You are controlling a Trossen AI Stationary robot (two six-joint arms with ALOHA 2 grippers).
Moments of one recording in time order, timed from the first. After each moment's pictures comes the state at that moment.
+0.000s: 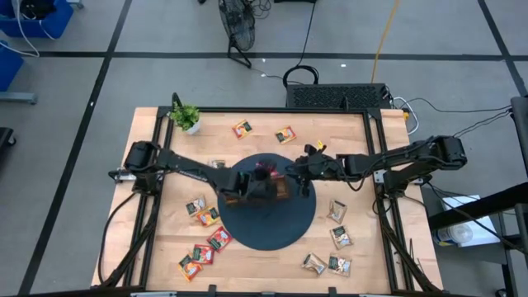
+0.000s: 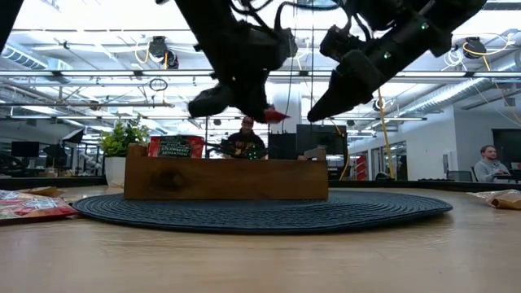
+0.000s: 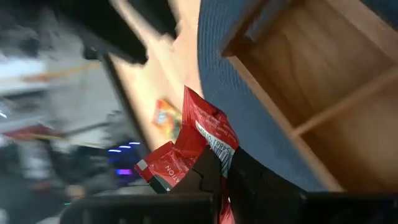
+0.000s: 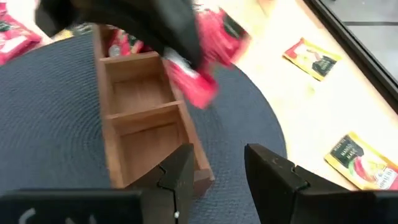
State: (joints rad) left arm -0.18 1.90 1.40 -0.54 -0.69 0.75; right arm -0.01 1.38 0.69 0.10 0.23 0.04
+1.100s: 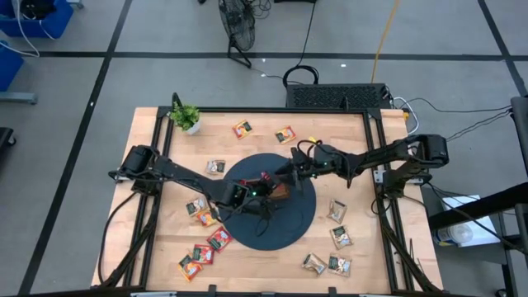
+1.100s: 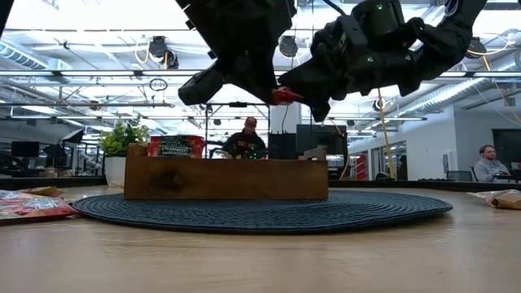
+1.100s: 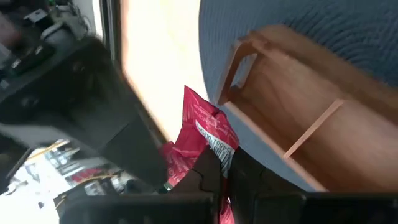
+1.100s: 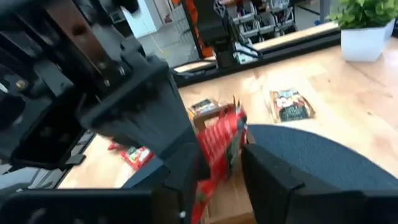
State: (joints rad) left arm -0.27 1.90 1.40 -0.46 -0.72 0.94; right arm -0.12 1.56 0.58 0.81 -0.27 0.28
